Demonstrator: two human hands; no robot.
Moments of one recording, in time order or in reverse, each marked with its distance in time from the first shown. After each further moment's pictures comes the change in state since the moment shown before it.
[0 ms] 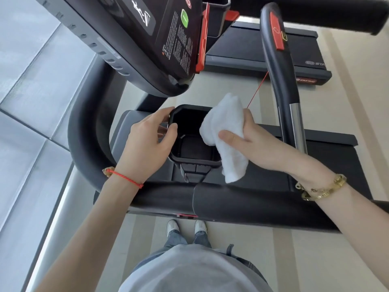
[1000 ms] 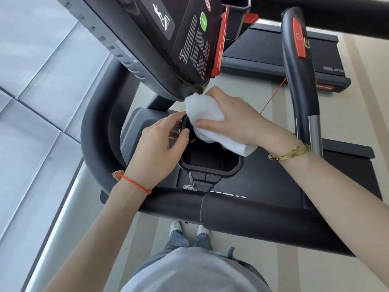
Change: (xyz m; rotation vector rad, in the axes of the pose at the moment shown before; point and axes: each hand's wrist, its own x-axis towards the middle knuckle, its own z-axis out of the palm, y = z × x) left_hand -0.001 0.001 -0.003 0.024 0.004 0.000; right_hand 0.076 -0.036 0.006 -0.346 0.050 -0.278
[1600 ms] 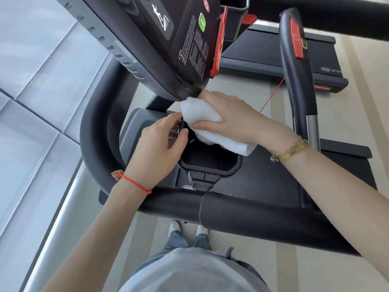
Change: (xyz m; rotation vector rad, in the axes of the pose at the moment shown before) left_hand 0.000 -0.003 0.002 -0.019 -0.005 0.016; right_hand 0.002 -0.003 -0.003 -0.088 -0.055 -0.081
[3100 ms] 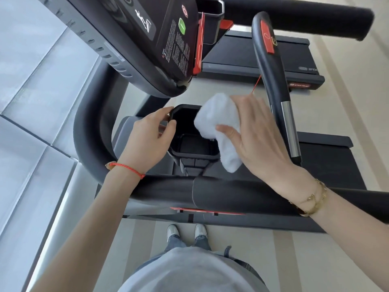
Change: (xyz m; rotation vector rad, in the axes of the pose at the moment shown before) left_hand 0.003 0.004 -0.003 0.027 -0.047 -0.027; right_hand -0.103 -0.034 0.007 -0.205 0.575 0.065
